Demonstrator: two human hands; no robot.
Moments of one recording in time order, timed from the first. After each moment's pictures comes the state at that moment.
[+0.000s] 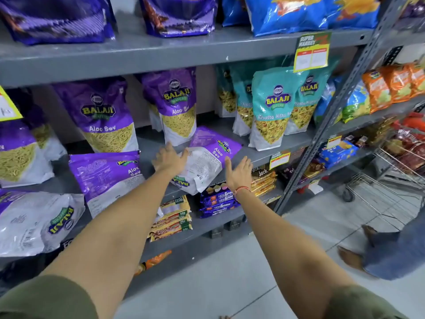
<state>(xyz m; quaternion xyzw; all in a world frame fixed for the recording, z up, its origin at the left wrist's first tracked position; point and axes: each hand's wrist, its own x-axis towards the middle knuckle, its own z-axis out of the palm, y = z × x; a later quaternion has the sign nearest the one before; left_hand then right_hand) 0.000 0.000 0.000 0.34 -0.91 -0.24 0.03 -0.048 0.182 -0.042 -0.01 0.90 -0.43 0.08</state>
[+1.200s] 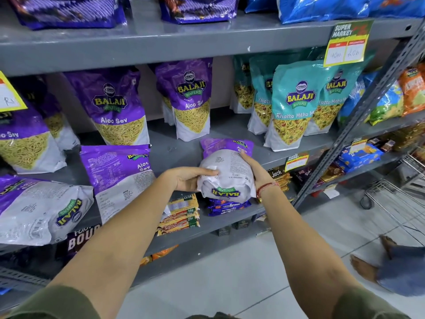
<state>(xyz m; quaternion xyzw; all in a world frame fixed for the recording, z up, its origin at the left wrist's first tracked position) 0.010 0.010 -0.020 0.16 -0.57 -0.76 -0.27 -0.086 0.200 -0.043 0.02 0.49 -0.75 0.45</state>
